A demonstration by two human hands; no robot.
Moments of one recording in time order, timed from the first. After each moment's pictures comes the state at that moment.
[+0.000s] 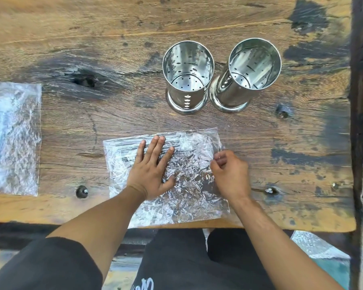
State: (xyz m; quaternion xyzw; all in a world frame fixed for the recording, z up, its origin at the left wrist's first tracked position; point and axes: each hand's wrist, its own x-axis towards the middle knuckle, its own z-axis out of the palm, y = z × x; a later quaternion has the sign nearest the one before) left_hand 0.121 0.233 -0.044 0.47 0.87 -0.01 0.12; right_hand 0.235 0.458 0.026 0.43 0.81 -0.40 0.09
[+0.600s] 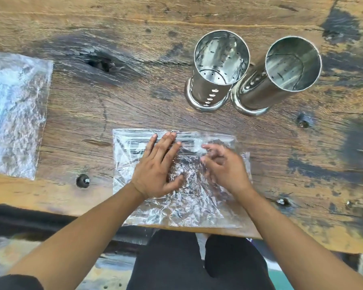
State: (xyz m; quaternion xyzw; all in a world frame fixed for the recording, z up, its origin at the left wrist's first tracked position) left_hand 0.122 0.225 -0.047 0.46 0.87 0.19 0.07; right_hand 0.209 0.448 0.006 0.32 0.72 -0.59 0.18
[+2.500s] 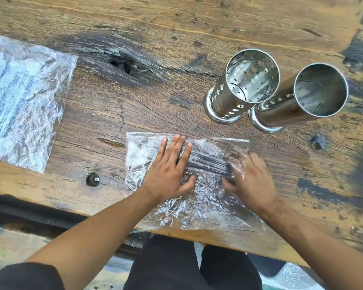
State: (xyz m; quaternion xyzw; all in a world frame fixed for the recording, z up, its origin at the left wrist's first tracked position) left_hand 0.122 0.233 -0.042 0.40 0.91 0.05 0.13; right_hand 0.209 0.475 0.010 0.06 0.97 -0.10 0.20
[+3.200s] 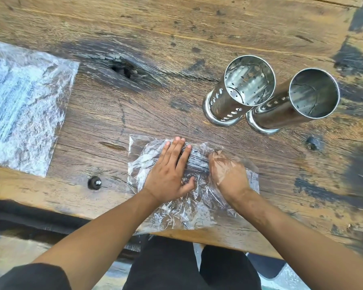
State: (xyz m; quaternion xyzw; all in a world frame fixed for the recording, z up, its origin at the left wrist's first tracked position) left_hand 0.124 0.230 -0.051 0.39 0.91 0.11 0.10; right_hand 0.167 0.424 0.021 0.12 0.94 -0.19 0.25
